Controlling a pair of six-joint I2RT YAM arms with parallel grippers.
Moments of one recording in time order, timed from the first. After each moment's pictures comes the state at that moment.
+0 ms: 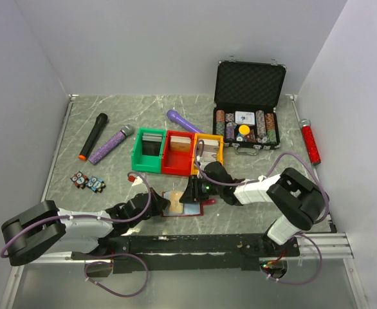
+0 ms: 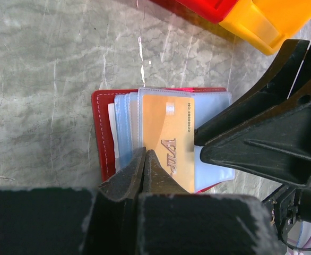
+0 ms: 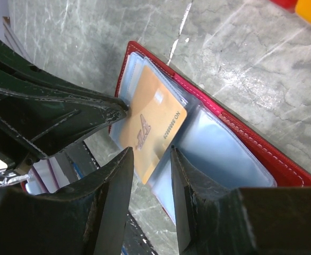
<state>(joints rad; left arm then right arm) -1.02 1.16 0.11 0.52 -0.34 -1.07 0.78 1.57 0.52 0.40 -0.43 0.78</state>
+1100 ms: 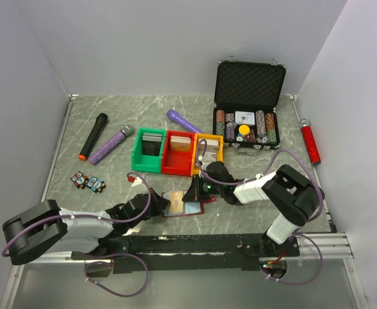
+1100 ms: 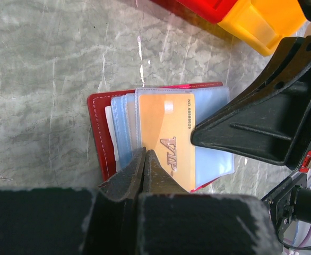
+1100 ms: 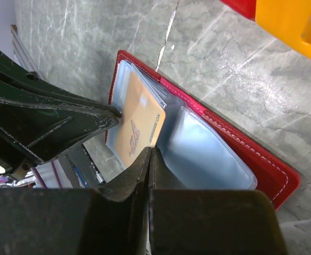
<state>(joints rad) -1.02 1.17 0.10 0.56 -0.34 -1.08 0.76 1.62 0.50 0.49 -0.47 0.80</state>
